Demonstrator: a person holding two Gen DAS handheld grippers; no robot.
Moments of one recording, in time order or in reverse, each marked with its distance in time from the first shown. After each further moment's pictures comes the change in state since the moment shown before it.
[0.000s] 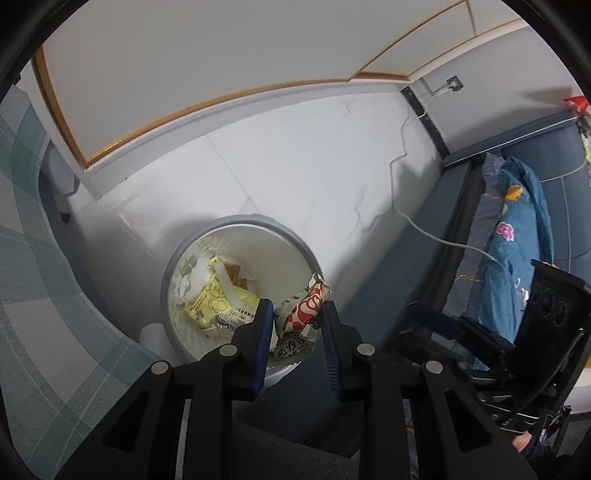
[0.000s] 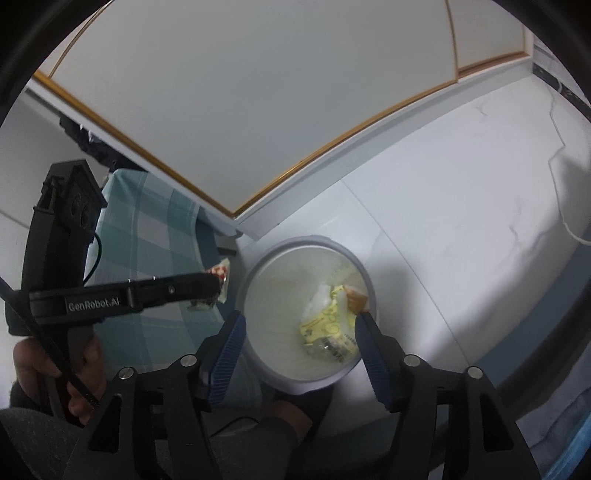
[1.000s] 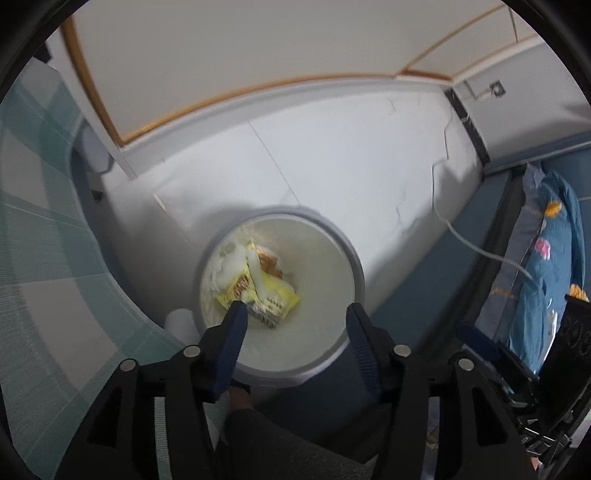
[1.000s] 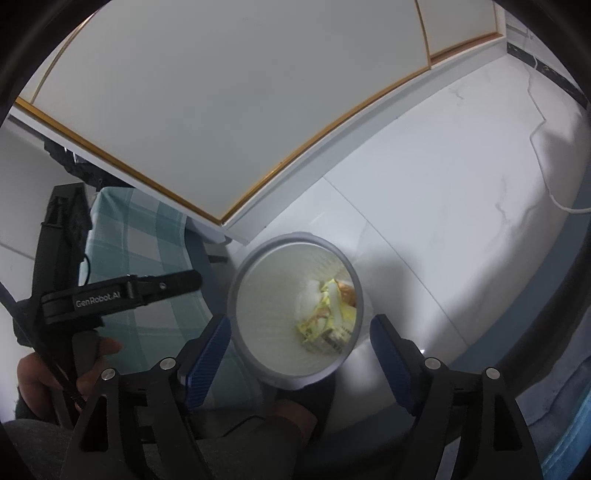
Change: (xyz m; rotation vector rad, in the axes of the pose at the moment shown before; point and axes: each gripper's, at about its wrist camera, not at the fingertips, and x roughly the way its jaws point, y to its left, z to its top) left arm -0.001 0.012 -0.001 -0.085 -0.013 0.136; right arm 0.000 -0.007 -0.001 0.091 -0.006 -0.012
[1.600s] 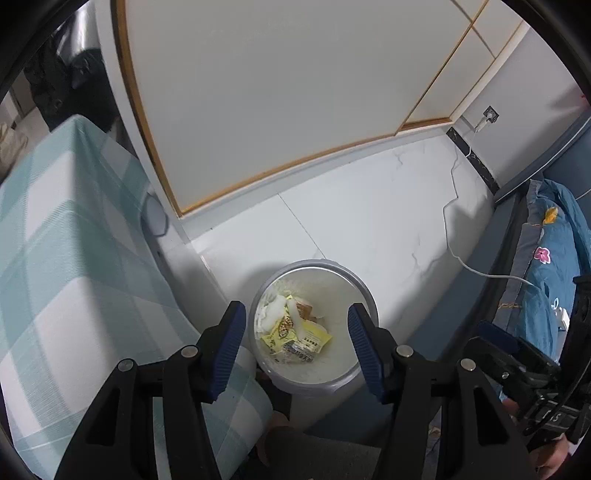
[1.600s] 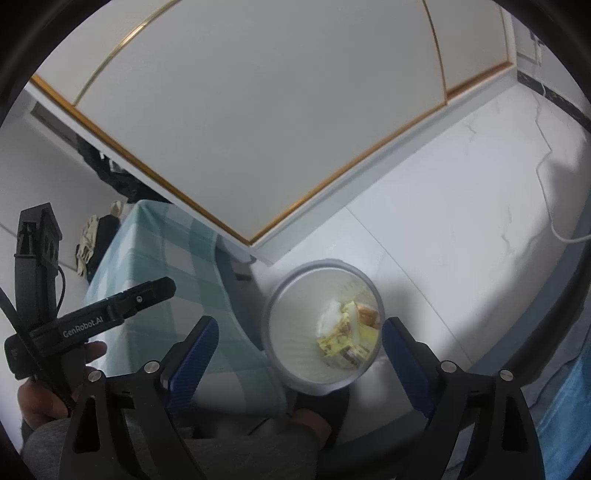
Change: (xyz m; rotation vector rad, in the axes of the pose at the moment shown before) left arm -0.075 -0.016 -0.028 0.077 -0.259 0.161; right arm -0.047 0.035 -0.004 -0.057 -0.095 0.045
